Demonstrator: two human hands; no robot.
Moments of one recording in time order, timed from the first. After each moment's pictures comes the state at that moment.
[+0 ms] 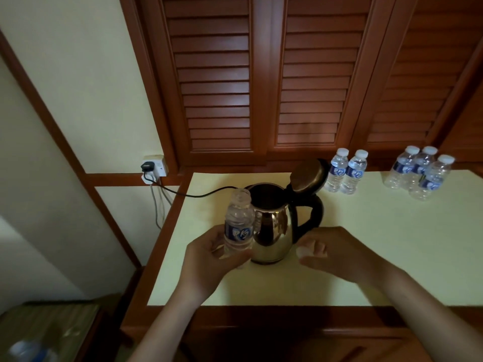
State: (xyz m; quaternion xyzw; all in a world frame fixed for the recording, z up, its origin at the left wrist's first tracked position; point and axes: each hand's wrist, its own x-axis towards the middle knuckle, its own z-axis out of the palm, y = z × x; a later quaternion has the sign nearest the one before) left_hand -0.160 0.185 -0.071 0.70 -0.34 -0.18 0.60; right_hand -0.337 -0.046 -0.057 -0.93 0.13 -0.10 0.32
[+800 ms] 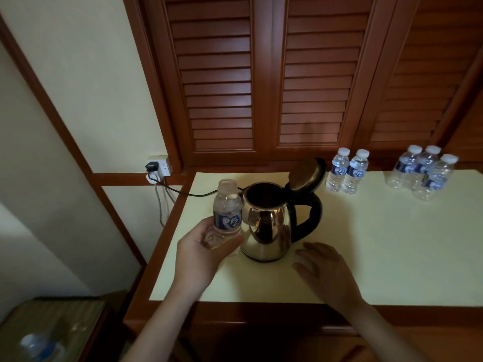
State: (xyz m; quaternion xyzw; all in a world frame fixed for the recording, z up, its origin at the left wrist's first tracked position) left_hand -0.164 0.184 -0.063 0.69 -0.31 -0.12 0.64; right_hand -0.336 -0.053 -0.193 -0.93 0.22 -0.27 0.13
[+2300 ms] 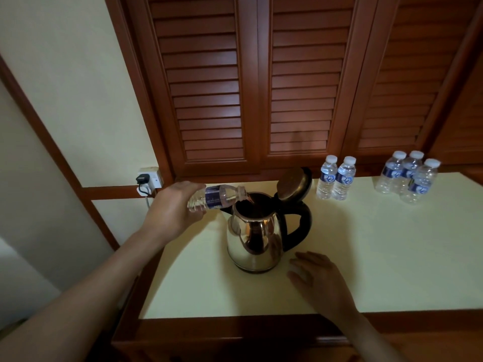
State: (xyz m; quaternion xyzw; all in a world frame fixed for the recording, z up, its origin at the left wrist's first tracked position) left_hand -0.054 0.156 -0.005 0.79 -0.53 0.17 0.24; right_hand -0.338 -0.052 -0.188 -0.92 0.23 -0.29 0.14
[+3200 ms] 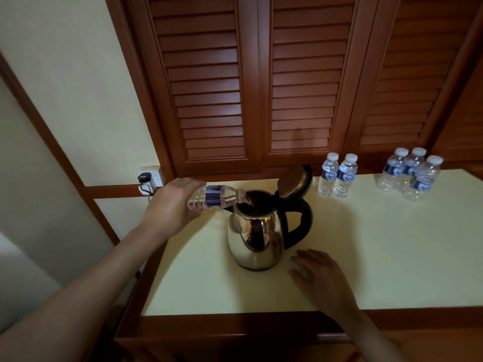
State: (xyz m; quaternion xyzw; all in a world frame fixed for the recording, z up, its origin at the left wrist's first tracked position) left_hand -0.058 0.159 0.004 0.80 -0.54 0.19 0.19; right_hand -0.337 -0.053 -0.193 -0.92 0.22 -0.30 0.15
